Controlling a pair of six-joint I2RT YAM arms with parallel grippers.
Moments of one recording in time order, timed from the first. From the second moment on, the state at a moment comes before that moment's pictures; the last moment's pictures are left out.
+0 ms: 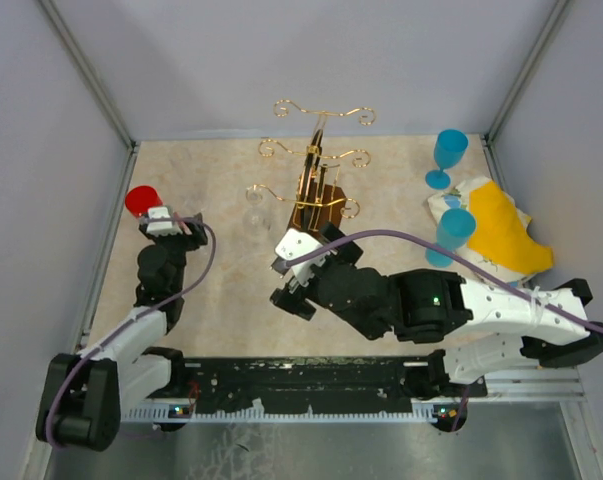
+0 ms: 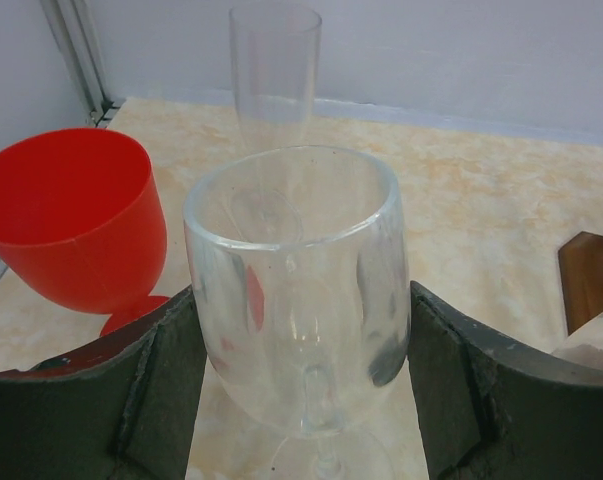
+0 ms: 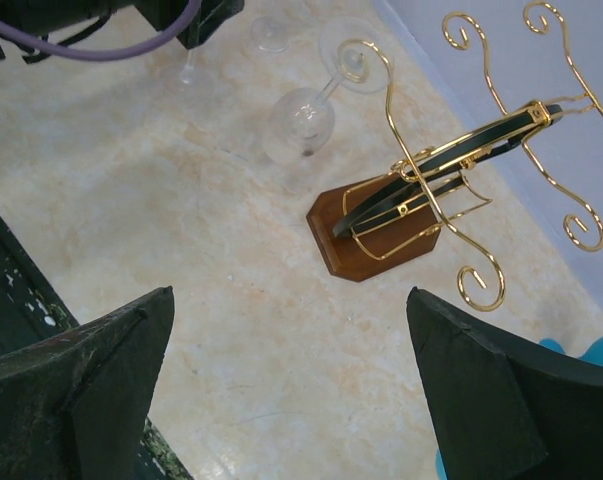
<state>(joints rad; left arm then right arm) -0.15 0.98 0.26 0.80 -0.19 -0.09 1.57 1.19 1.46 -0.75 0.79 -0.06</state>
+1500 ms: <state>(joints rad) -0.43 1.16 0.12 1.25 -0.62 0.11 1.34 1.18 1.55 -0.83 0.62 0.06</state>
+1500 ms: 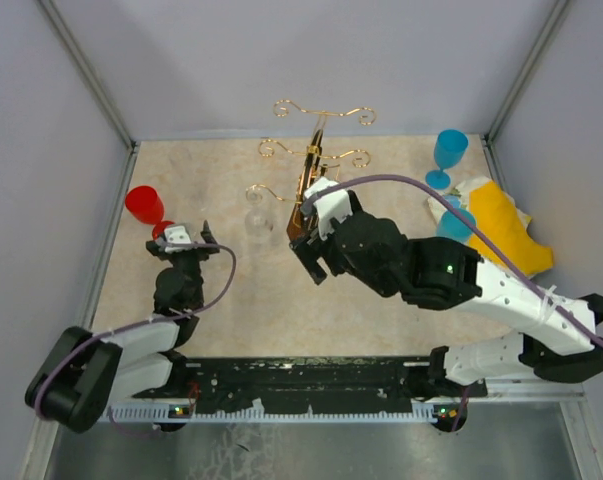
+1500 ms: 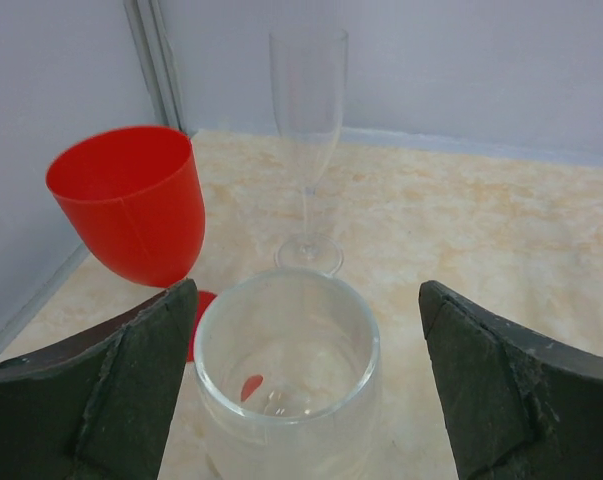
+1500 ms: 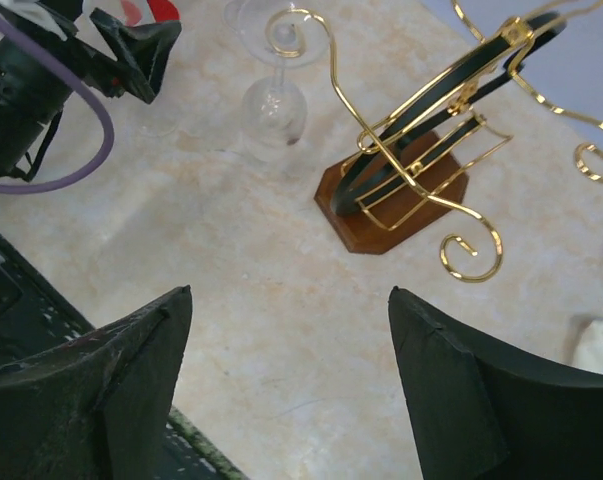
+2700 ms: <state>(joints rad) -0.43 0.67 0.50 0.31 -0.41 -0.11 0.86 1.54 1.45 -0.39 0.02 0.96</state>
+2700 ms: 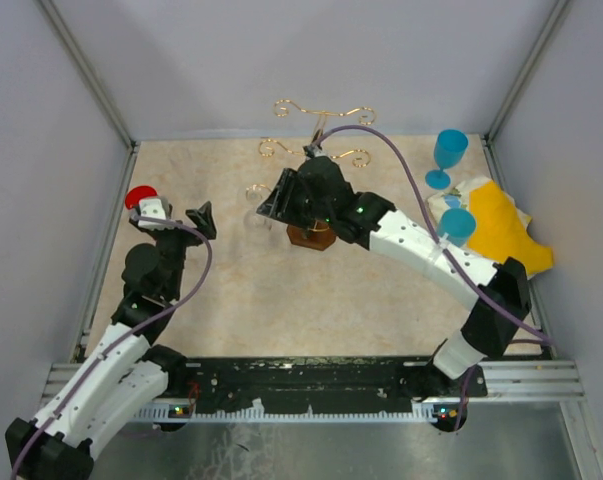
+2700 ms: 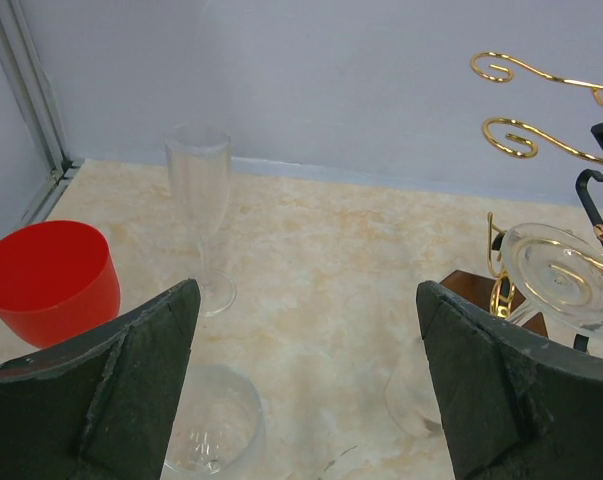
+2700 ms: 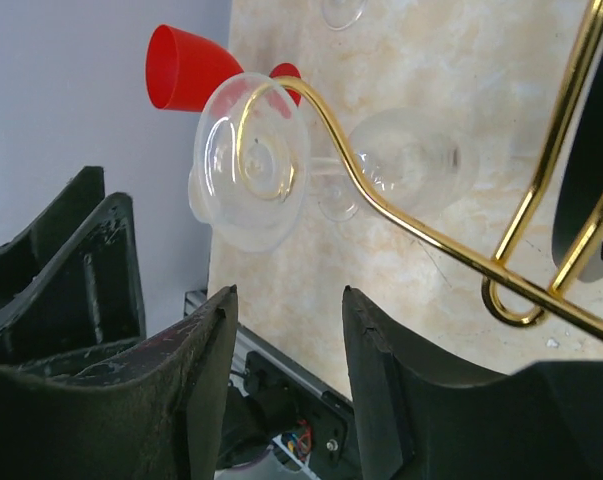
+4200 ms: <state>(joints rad) -0.43 0.61 0.51 0.25 -0.40 -0.10 0.83 1.72 1.60 -0.33 0.00 0.98</state>
